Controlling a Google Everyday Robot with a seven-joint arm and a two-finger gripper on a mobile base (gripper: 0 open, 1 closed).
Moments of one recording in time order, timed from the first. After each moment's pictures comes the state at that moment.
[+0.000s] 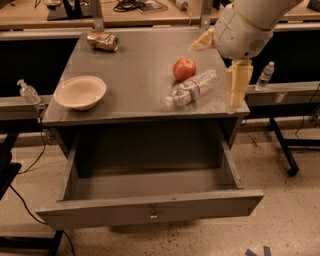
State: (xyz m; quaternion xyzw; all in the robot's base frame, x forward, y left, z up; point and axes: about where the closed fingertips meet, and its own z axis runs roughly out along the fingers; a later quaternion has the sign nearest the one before) arm 0.551 -0.124 0.958 -0.81 0.55 0.01 0.19
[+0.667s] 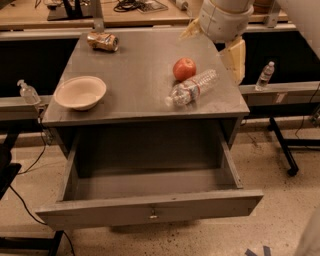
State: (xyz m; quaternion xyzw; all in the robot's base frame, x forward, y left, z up) arm 0.620 -0.132 0.966 -0.89 0.43 -0.12 0.10
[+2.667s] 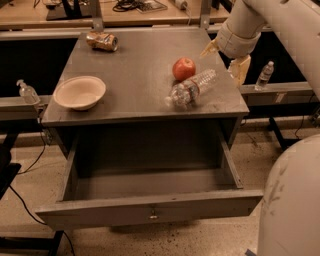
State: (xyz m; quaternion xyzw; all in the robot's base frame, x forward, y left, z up) arm 0.705 -0.199 0.894 -0.90 0.40 -0.15 0.11
